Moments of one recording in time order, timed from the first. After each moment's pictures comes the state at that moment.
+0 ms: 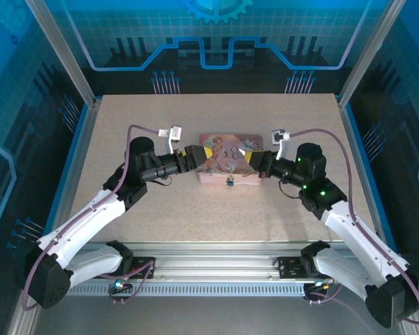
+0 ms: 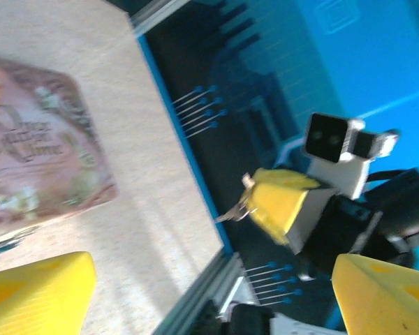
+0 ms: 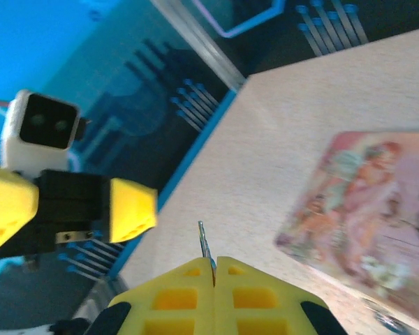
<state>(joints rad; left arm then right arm) -0.49 1.07 0.81 0.04 0.53 -0.92 0.39 0.91 0.76 -0.11 -0.46 0.59</state>
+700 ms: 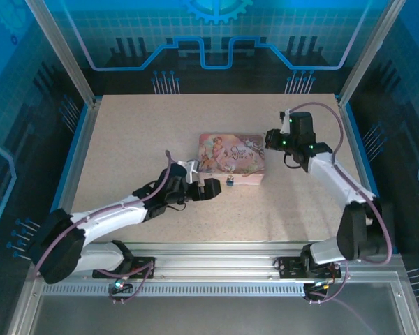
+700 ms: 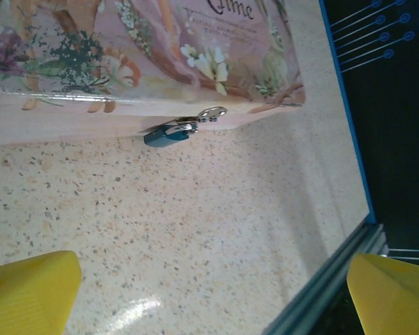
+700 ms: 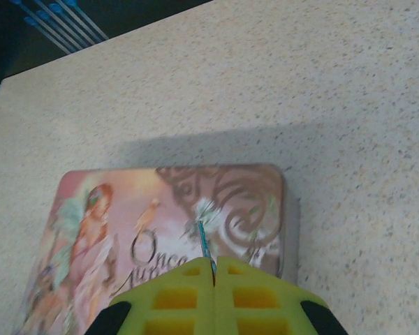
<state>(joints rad) -0.71 1.28 0.58 0.13 0.21 -0.84 0.17 1.46 1.07 -0.27 -0.21 0.40</state>
